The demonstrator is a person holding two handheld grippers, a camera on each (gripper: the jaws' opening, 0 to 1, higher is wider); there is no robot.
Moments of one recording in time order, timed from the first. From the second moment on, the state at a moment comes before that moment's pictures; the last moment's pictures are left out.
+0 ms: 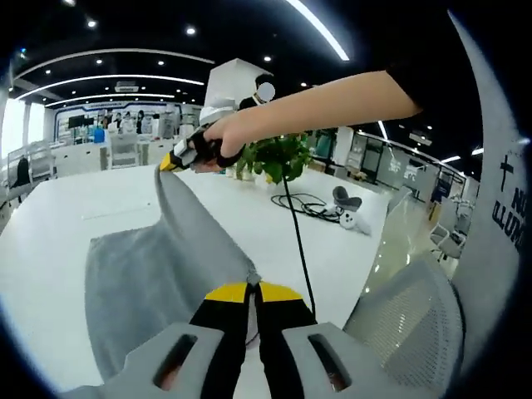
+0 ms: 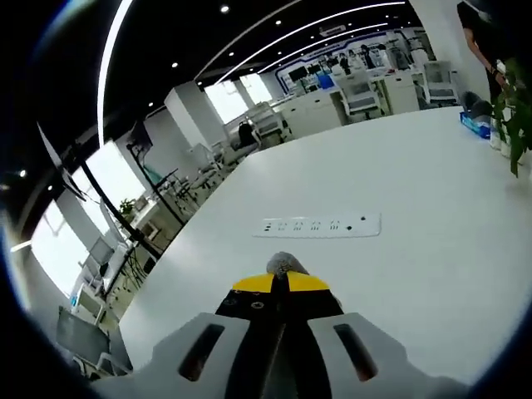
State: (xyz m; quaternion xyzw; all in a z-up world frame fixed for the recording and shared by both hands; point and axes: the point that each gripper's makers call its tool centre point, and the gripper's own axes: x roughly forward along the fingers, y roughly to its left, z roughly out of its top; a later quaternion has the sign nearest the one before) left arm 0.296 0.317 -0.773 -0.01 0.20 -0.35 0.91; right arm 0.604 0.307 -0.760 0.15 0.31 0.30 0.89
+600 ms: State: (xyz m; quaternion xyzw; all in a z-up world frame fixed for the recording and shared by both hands) left arm 0.294 0.405 -0.772 -0.07 0.21 -0.22 0.95; right arm 0.591 0.385 -0.745 0.16 0.31 0.32 0.88
